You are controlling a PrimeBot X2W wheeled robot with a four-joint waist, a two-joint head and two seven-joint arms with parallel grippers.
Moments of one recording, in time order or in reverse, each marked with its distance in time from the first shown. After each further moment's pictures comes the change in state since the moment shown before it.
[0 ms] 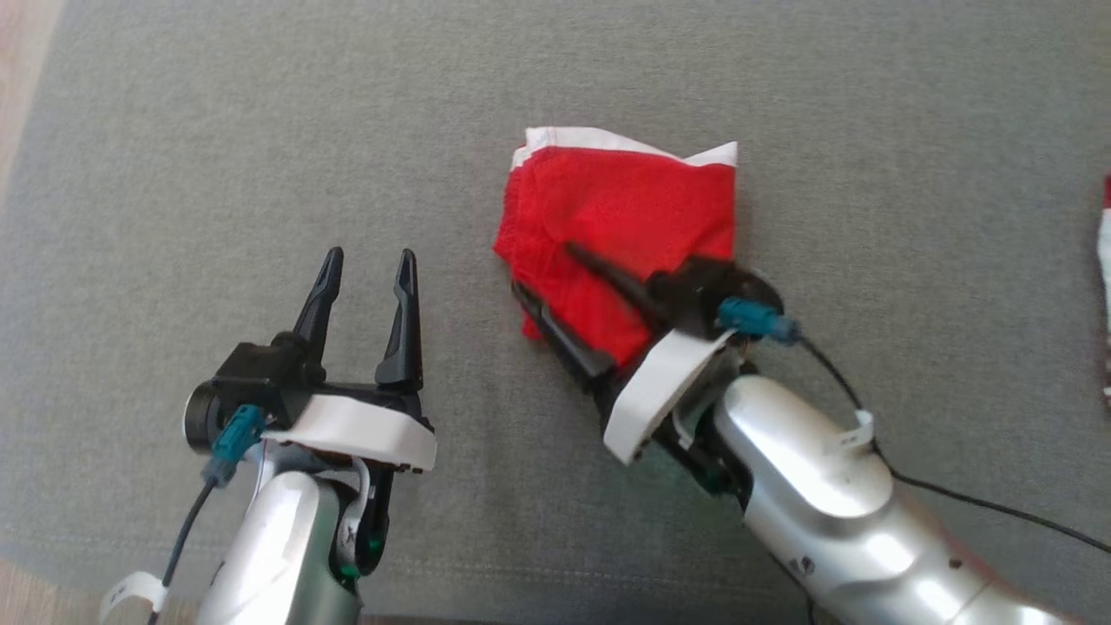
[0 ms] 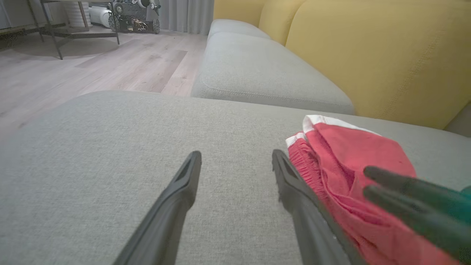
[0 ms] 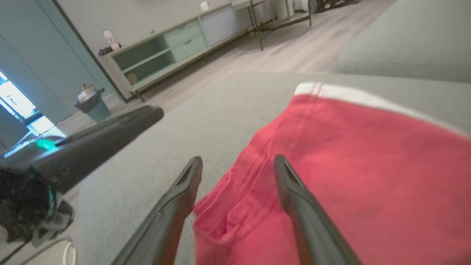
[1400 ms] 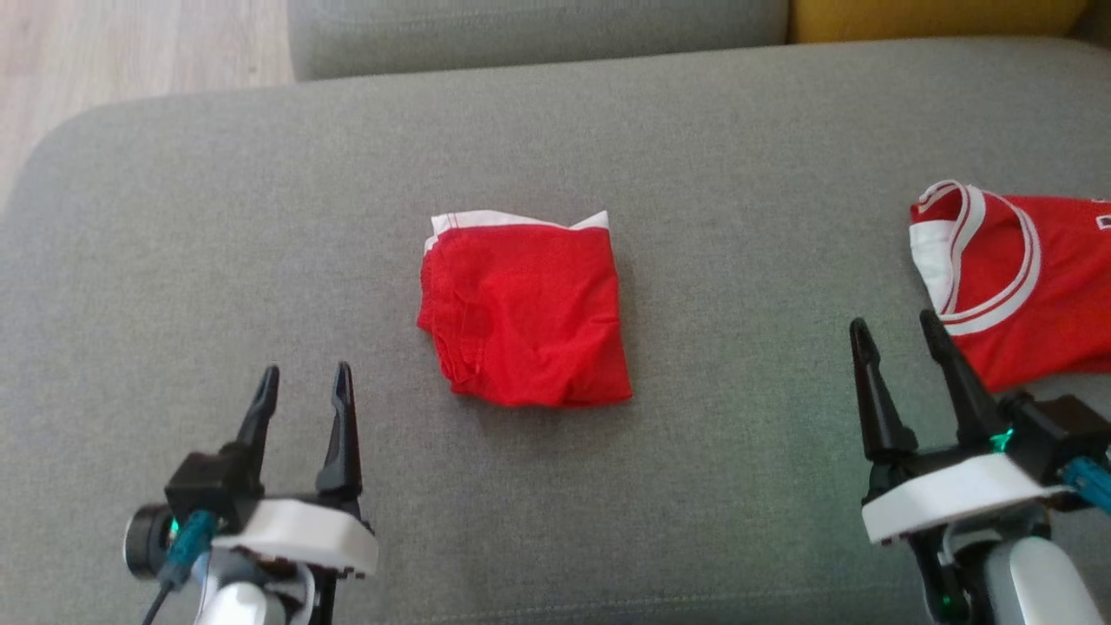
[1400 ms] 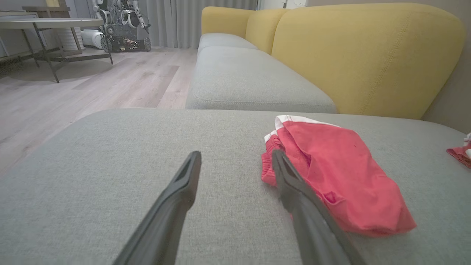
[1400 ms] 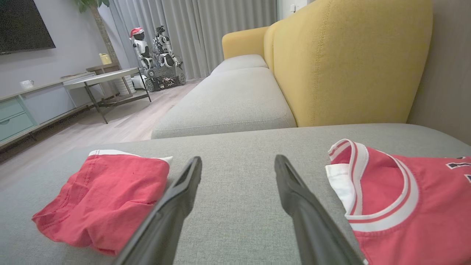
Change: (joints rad) left arm 0.221 0.069 0.071 -0.067 0.017 0.041 0.017; right arm 0.596 -0.025 -0.738 -0.502 -0.257 0.000 0.026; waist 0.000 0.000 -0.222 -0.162
